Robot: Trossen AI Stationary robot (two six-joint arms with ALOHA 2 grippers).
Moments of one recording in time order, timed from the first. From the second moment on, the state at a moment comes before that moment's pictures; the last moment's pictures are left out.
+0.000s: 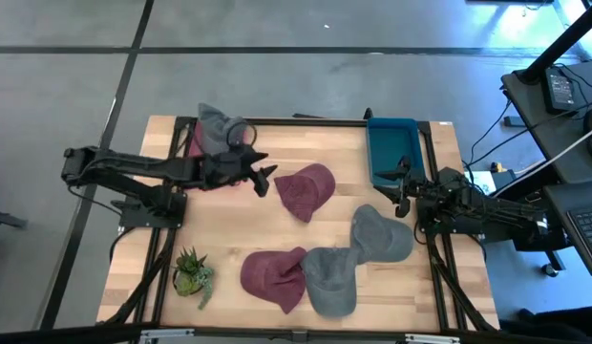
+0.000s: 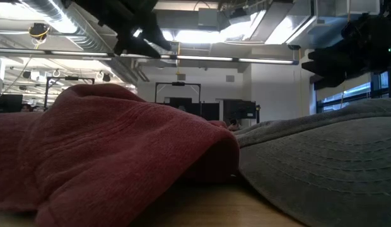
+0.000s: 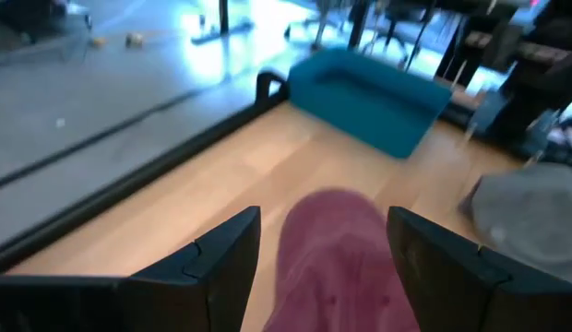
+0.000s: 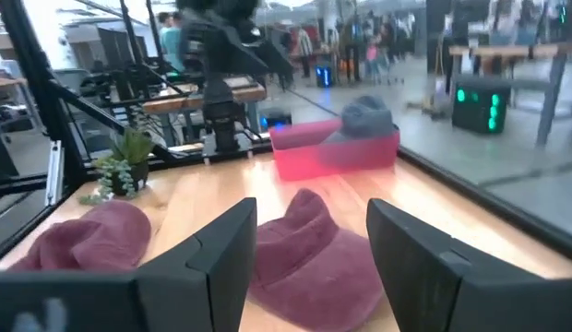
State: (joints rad) left arm 0.04 1.15 0.76 -0.03 -0.51 -0.38; right arm -0.24 0.05 0.05 -0.02 -0.04 0.12
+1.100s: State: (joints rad) left arm -0.01 1.26 0.74 0.15 -0.50 -0.35; right arm 0.08 1.07 0.70 -0.80 -0.19 0.63
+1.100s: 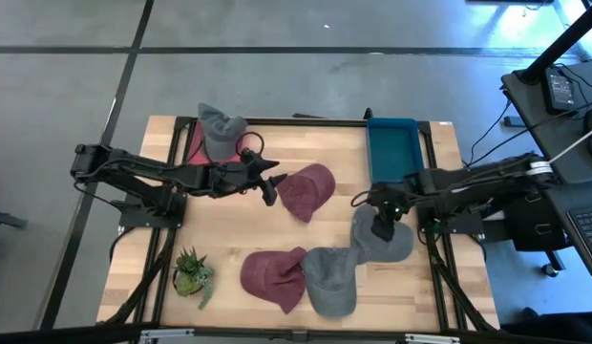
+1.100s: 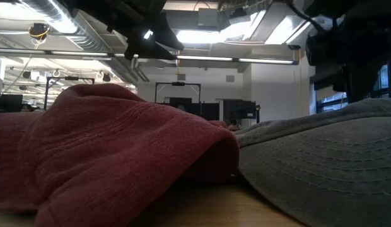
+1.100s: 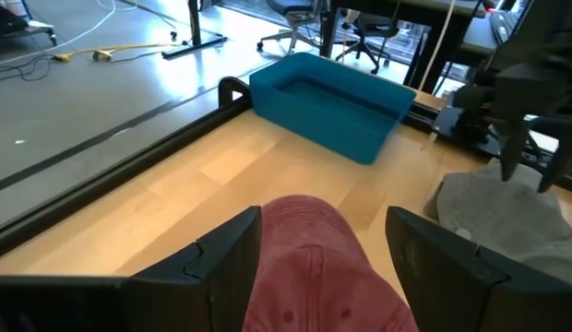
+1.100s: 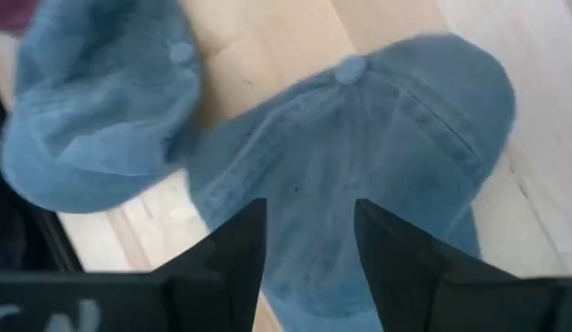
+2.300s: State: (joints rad) left arm -0.01 1.26 0.74 0.15 -0.50 -0.36; right arm 0.10 1.37 0.75 -0.87 0.06 0.62
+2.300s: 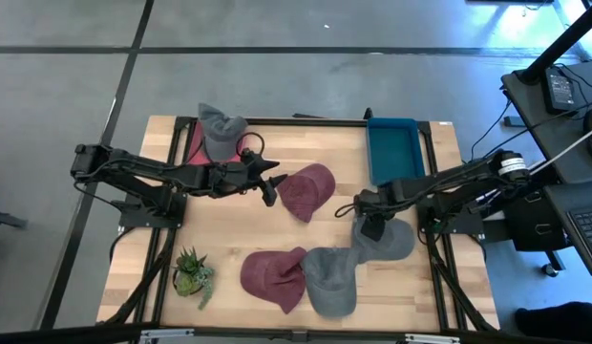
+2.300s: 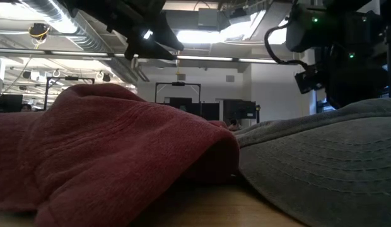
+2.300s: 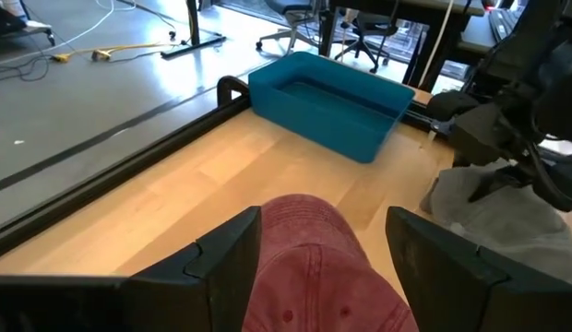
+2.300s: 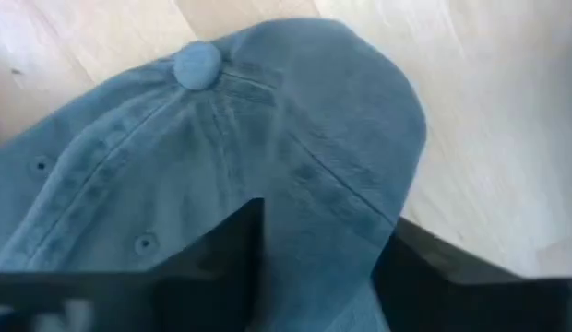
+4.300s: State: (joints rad) left arm 0.02 1.60 0.91 0.68 -0.21 -0.19; right arm 0.05 1.12 0.90 -0.28 0.40 0.15
